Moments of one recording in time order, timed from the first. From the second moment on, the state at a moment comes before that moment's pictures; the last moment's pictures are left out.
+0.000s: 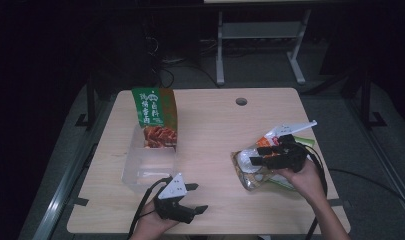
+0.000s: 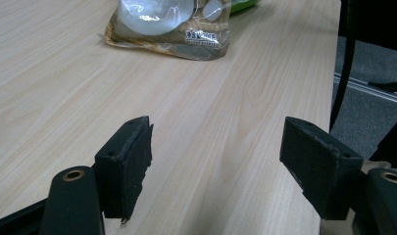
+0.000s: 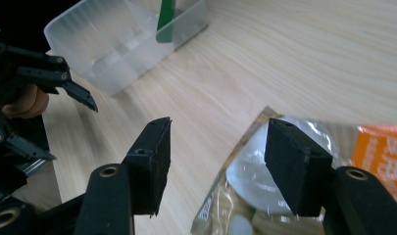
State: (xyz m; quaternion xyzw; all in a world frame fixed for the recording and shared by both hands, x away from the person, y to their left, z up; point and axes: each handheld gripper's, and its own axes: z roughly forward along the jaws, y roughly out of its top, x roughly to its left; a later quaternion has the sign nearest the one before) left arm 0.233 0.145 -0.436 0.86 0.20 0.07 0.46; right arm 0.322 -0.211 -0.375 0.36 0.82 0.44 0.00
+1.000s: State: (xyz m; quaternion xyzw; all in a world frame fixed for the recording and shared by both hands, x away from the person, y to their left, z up) left arm 0.230 0.143 -0.438 0.86 0.20 0.06 0.46; right arm 0.264 -0.269 -0.411 0.42 0.81 0.41 0.01
